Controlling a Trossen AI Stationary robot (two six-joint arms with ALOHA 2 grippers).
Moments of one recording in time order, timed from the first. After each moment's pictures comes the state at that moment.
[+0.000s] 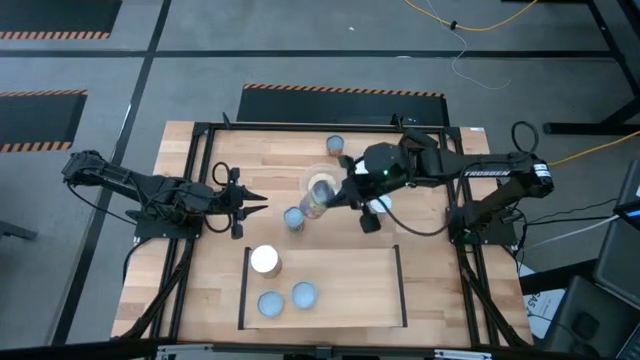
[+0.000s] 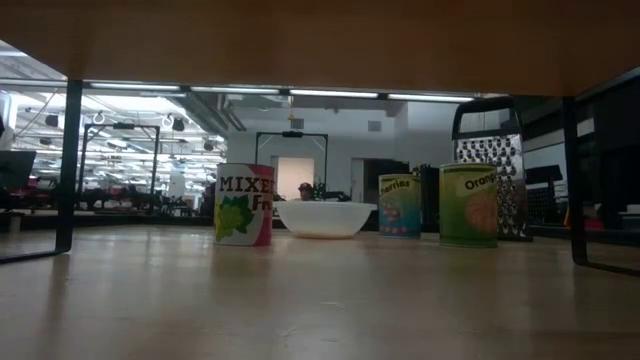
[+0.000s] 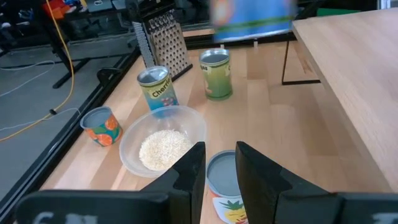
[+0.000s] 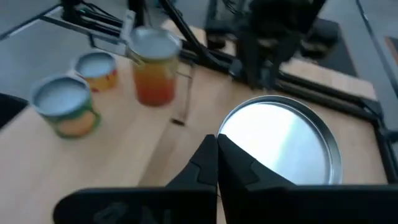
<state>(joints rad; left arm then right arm) -0.26 0.69 0.51 -0.17 -0.44 -0.02 0.05 1.51 1.49 -0.51 -0.22 -0.27</state>
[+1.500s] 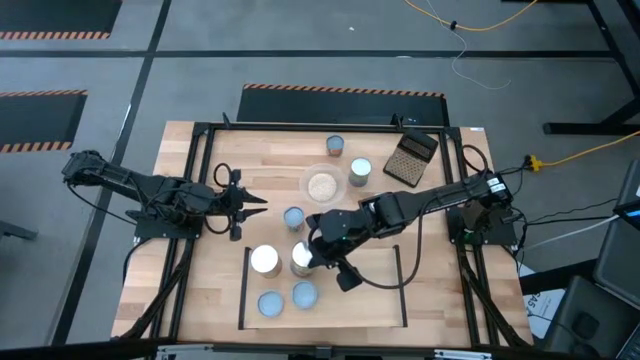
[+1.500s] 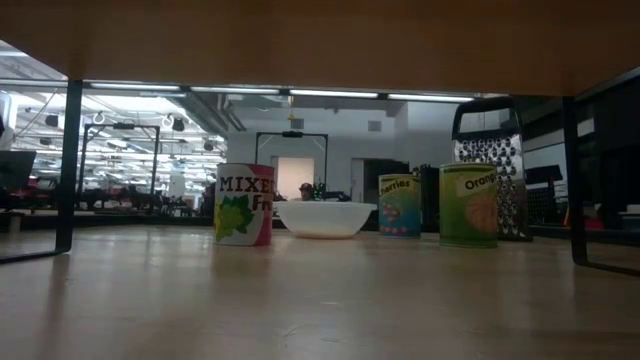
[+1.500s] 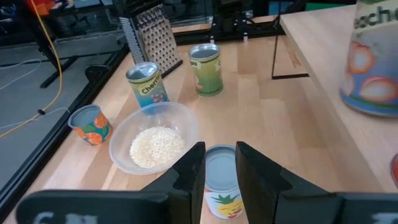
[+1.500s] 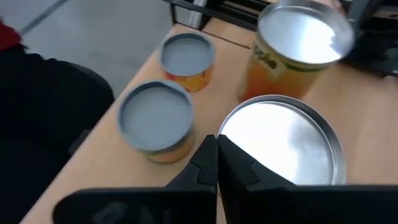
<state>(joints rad) -0.26 0.69 0.51 -0.18 -0.40 -0.02 0.29 1.87 1.82 -0.68 -0.20 -0.13</state>
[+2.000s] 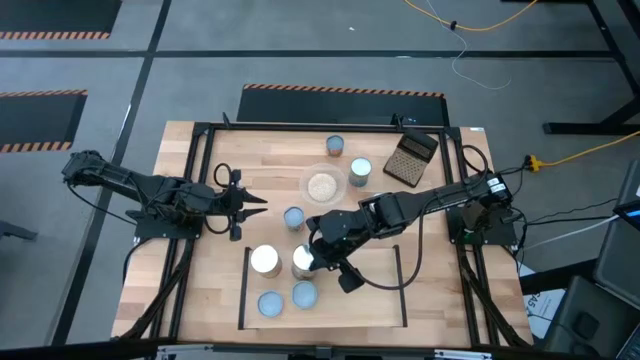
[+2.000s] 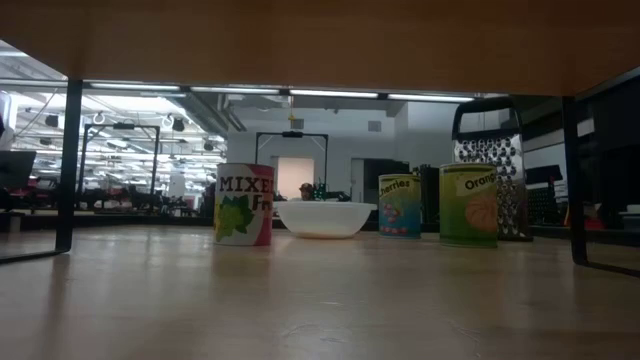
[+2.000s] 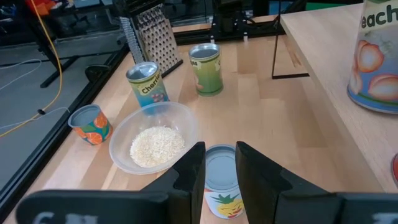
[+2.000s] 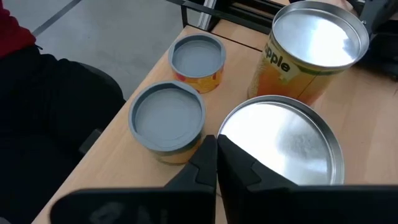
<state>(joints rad) -0.26 0.69 0.51 -0.19 -0.40 -0.02 0.29 1.86 1.82 -0.68 -0.22 -0.13</state>
